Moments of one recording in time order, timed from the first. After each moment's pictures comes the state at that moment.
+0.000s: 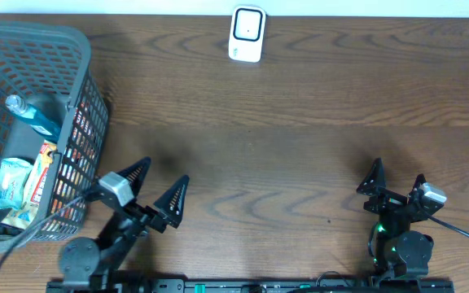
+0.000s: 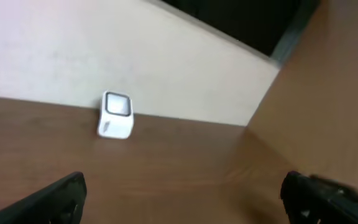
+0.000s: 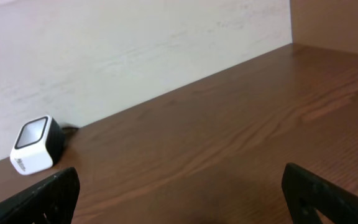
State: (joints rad) left arm -0.02 0.15 0.33 -0.12 0.54 -0.46; right arm 0.01 0.01 0.01 -0.05 0.25 0.33
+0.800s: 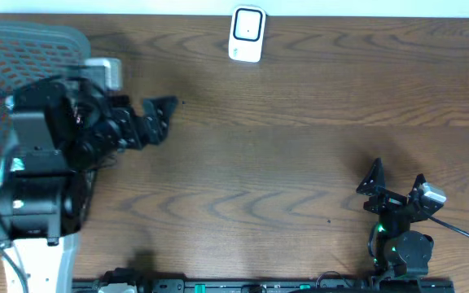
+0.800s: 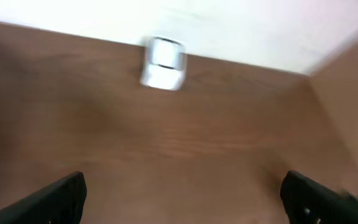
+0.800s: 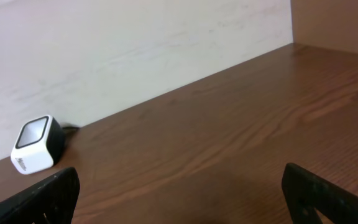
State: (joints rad) left arm 0.02 1.05 1.32 -0.82 0.47 -0.23; right arm 0.01 0.01 0.01 -0.05 0.25 0.33
